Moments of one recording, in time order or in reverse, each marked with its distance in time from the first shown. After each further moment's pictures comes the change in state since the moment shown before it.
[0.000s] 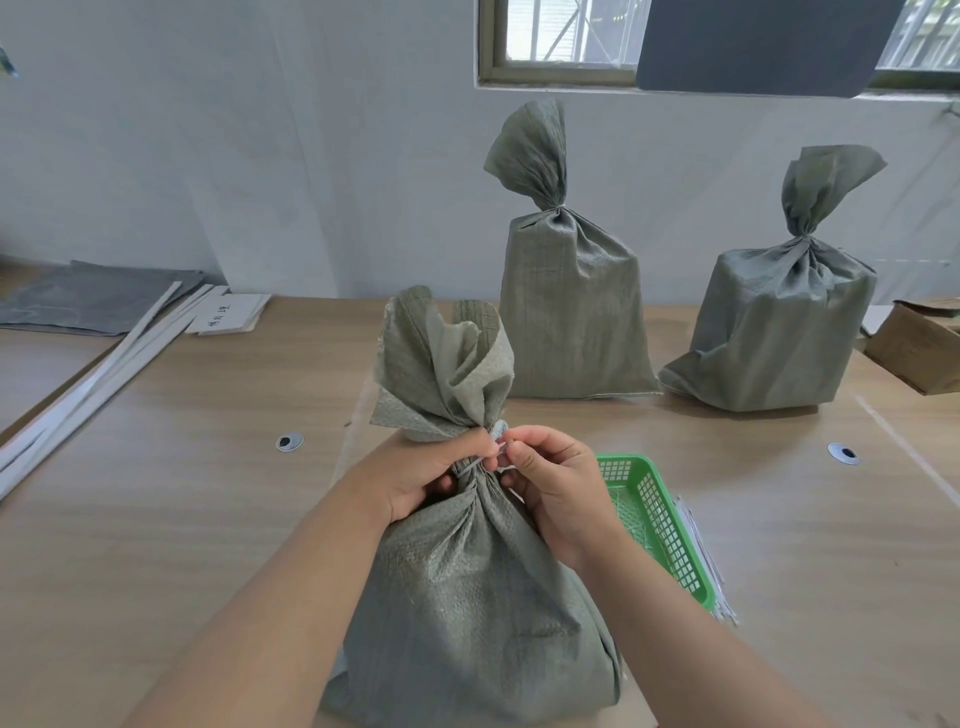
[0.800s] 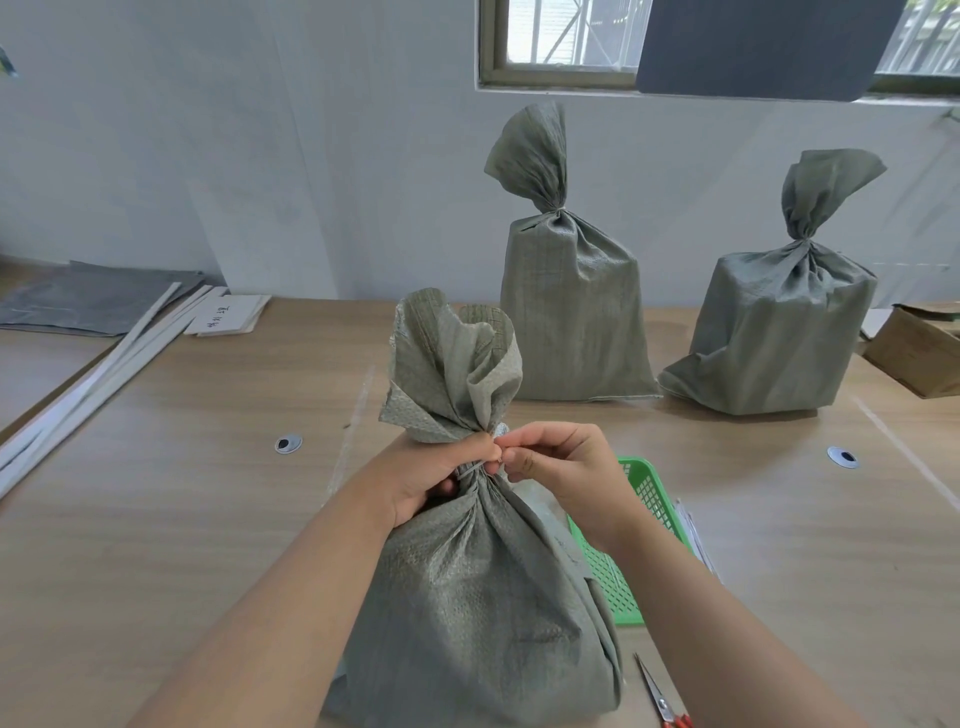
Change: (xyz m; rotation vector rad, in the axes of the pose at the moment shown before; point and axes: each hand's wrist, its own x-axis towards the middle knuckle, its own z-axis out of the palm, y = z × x) left_hand 0.002 0.000 0.004 0.015 0.064 -0.007; right_hand 0.005 -0.028 -0.008 -0.464 -0.133 -0.074
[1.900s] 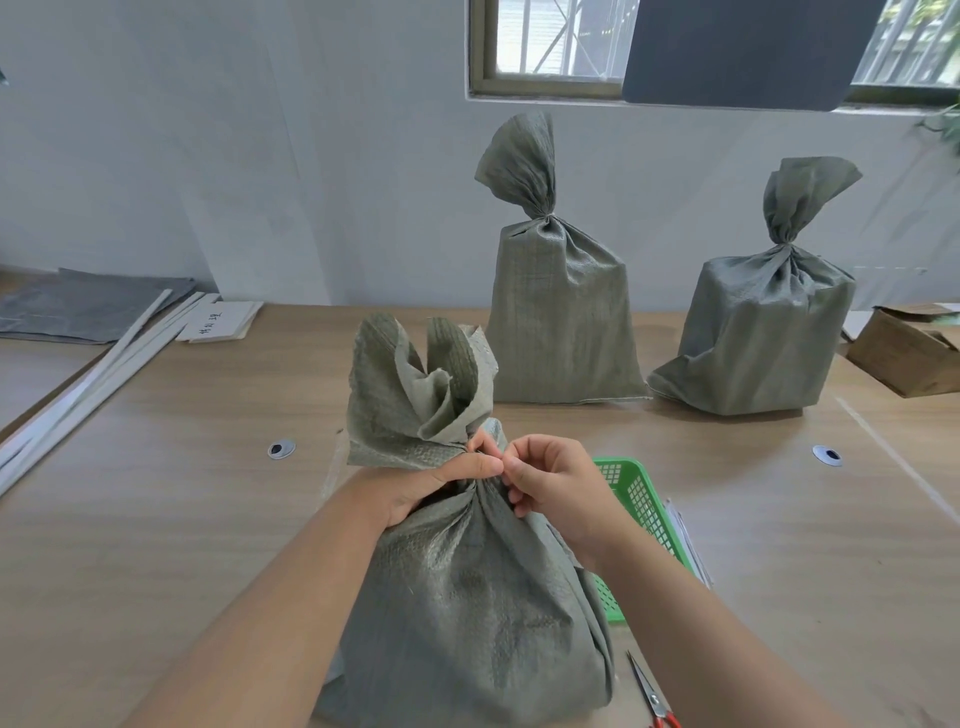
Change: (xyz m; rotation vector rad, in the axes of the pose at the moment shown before) left_hand -0.002 -0.002 0.002 0.060 -0.241 0.192; right_hand -0.018 -0.011 0.013 -0.173 0.085 0.213
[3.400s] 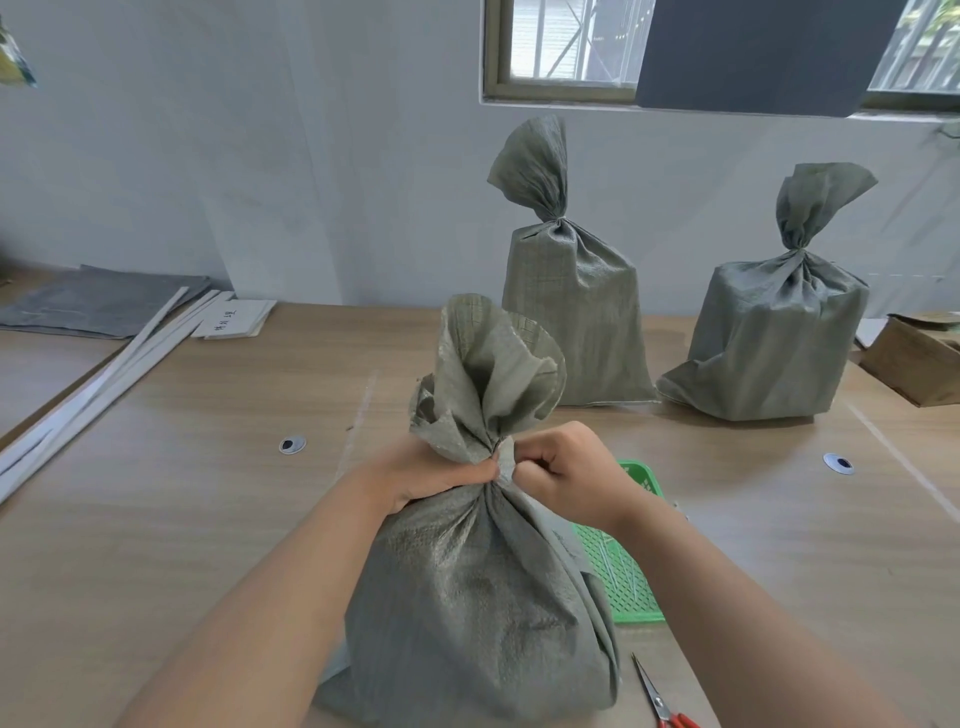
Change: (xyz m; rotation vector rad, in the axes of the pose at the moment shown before) left_hand -0.008 0.004 -0.008 0.220 0.107 -0.180; right_hand 0.022 -0.009 -0.018 -0.887 -0.134 -0.544
